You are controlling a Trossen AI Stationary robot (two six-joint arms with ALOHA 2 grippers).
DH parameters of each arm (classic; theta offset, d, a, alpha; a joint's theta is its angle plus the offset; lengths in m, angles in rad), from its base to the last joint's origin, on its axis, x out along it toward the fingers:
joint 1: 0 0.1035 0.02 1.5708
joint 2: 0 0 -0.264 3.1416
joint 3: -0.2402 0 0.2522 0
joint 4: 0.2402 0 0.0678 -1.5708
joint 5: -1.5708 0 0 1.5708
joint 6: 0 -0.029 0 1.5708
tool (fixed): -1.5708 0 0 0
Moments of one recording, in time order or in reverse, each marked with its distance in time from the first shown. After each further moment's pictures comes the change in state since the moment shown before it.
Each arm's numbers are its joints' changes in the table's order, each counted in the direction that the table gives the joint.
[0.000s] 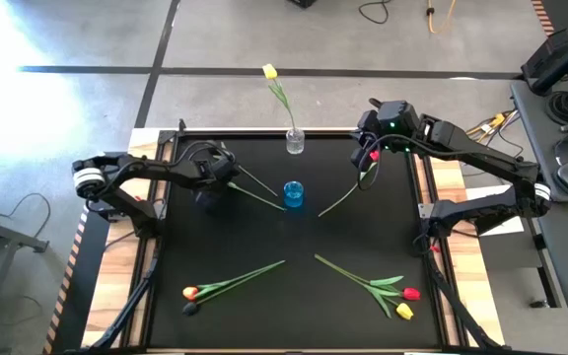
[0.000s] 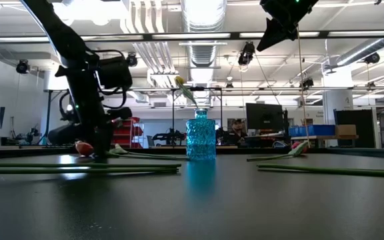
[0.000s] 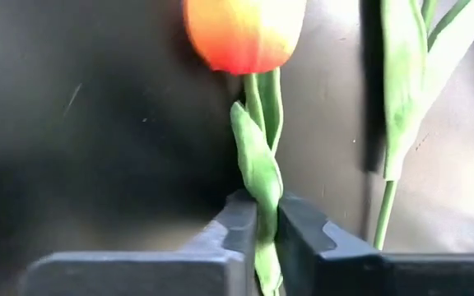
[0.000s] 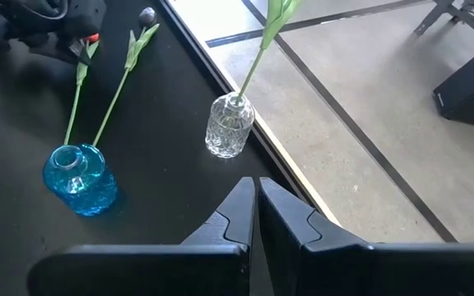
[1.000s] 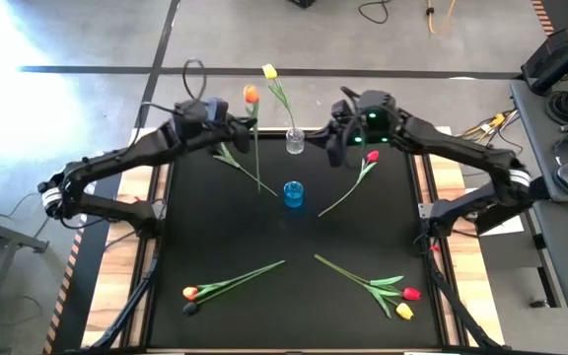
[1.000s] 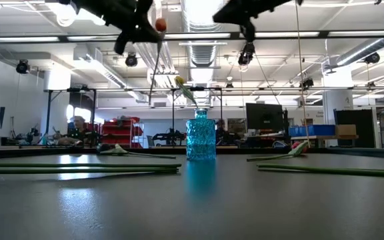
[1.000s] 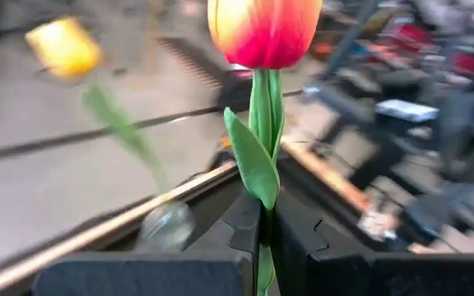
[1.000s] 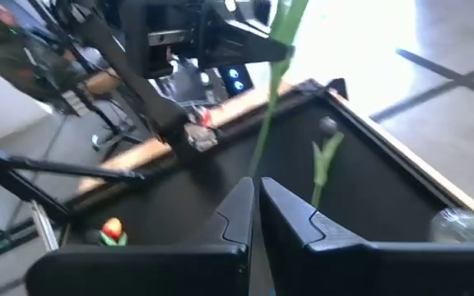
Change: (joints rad) left arm 0.052 0.326 -0.419 -0.254 0.299 -1.603; right arm 0.034 -0.215 -0.092 -0.450 -0.491 -0.394
